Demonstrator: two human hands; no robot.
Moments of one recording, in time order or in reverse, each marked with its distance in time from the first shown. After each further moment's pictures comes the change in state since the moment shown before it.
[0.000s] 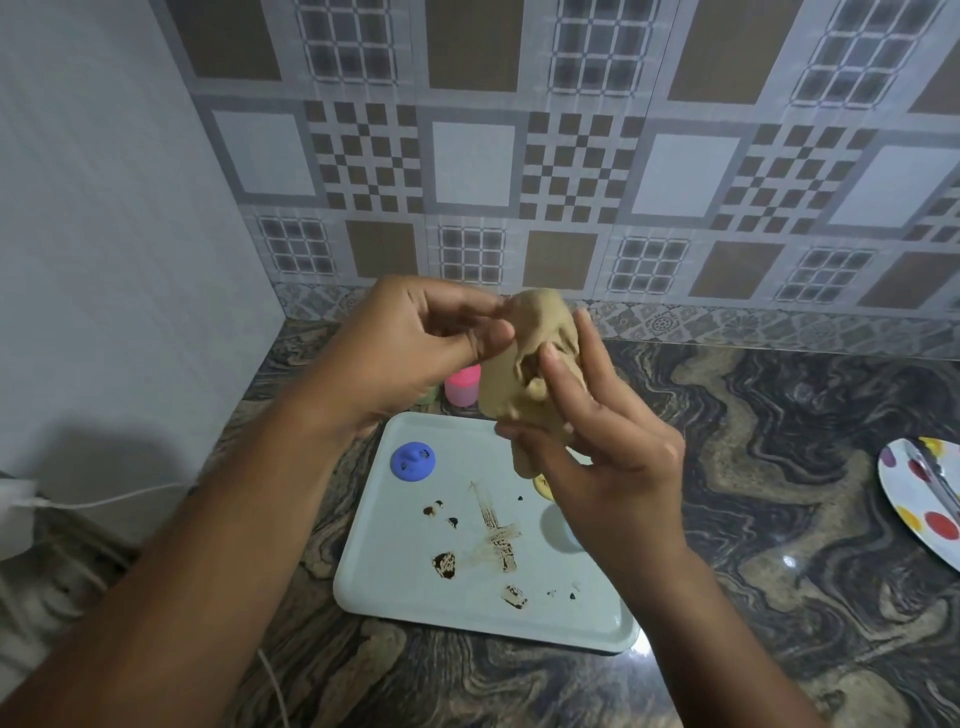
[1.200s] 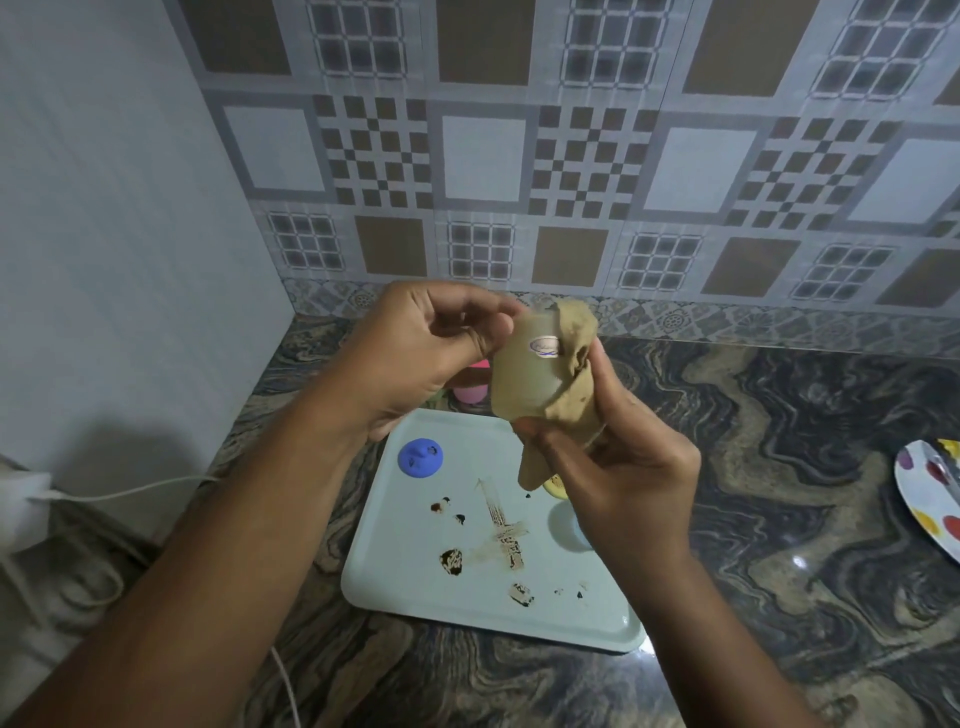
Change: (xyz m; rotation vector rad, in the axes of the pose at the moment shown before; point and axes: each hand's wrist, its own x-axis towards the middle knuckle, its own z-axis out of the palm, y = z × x) left_hand 0.001 -0.014 0.000 -0.115 0.004 -0.068; right_hand -0.009 0.012 0.006 0.113 0.087 0.196
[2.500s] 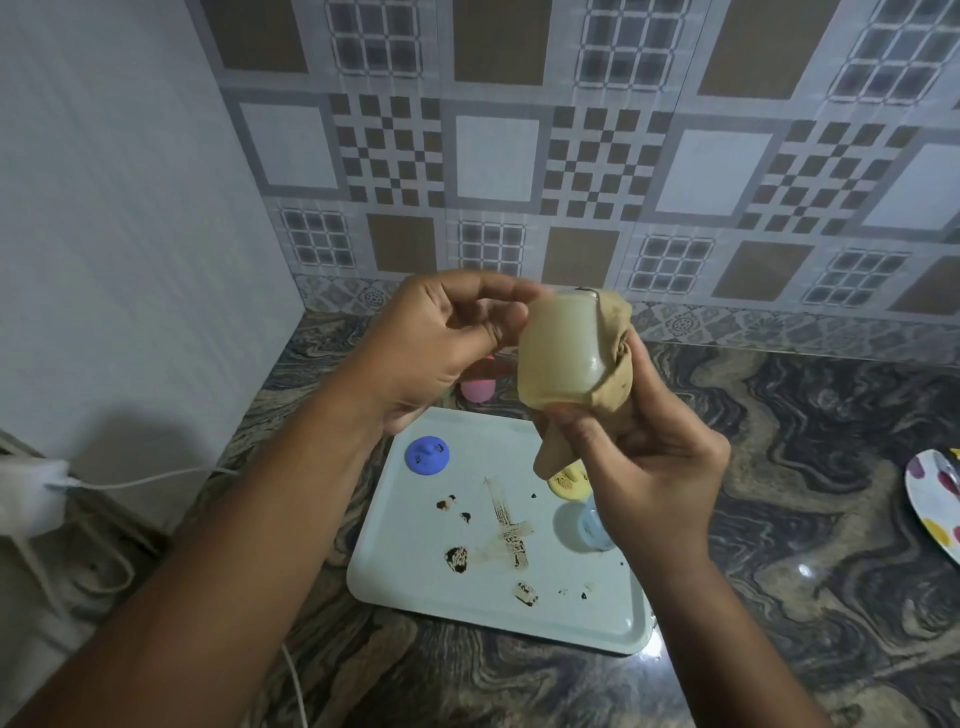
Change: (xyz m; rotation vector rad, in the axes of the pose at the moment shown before) left_hand -0.002 0.007 0.005 -0.080 -0.051 0.027; right_hand 0.006 -0.016 -0.001 0.101 0.068 0.036
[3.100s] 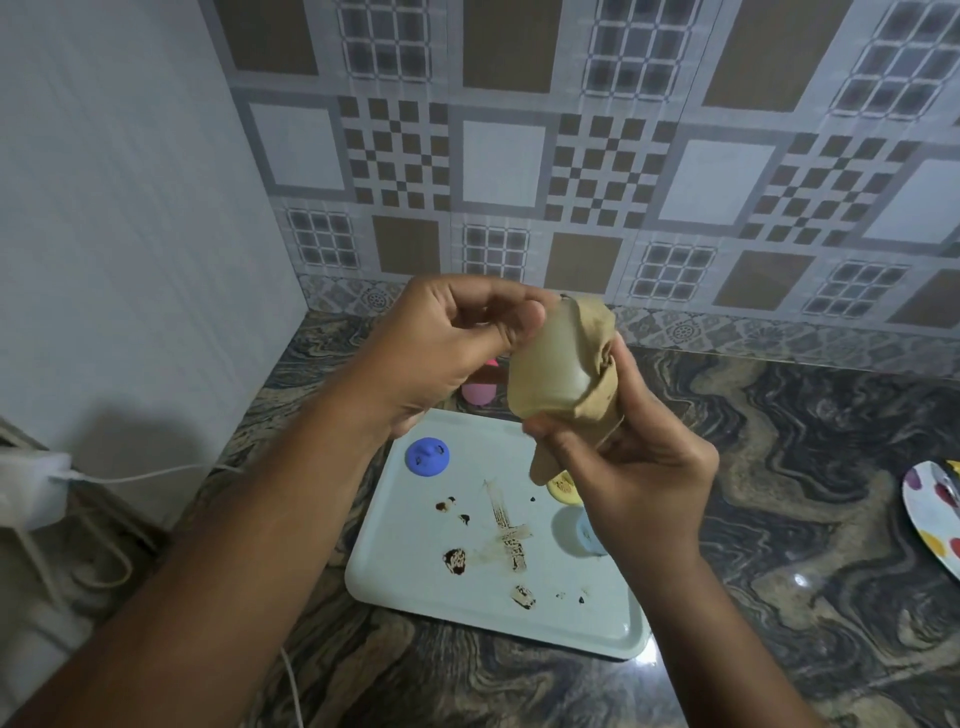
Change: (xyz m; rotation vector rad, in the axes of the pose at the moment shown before) left_hand -0.003 -0.001 -0.001 0.032 0.056 -0.001; right_hand 0.000 0.000 0.003 -0.045 -0.070 -0.006
